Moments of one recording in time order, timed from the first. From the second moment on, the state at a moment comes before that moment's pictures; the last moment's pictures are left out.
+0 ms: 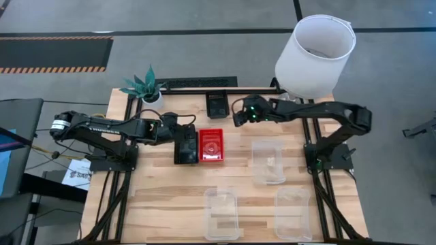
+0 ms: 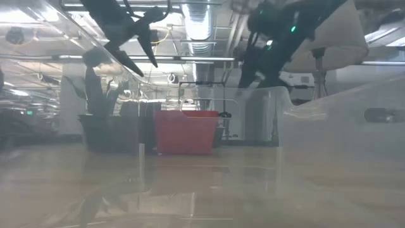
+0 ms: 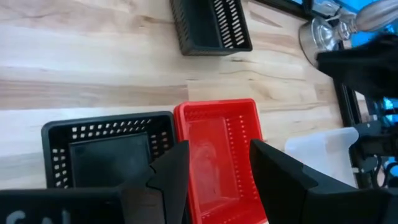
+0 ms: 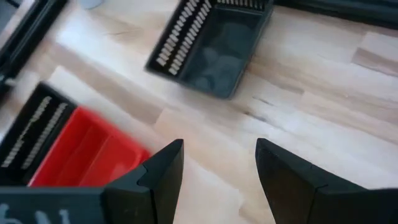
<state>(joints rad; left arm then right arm) -0.02 1.23 0.93 -0.60 -0.48 -1.43 -0.34 1.50 0.97 -0.26 0.16 0.71</state>
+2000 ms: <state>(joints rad) 0.55 1.60 1.05 -0.42 -0.14 -0.73 -0.09 1.48 1.51 -1.00 0.26 0.73</state>
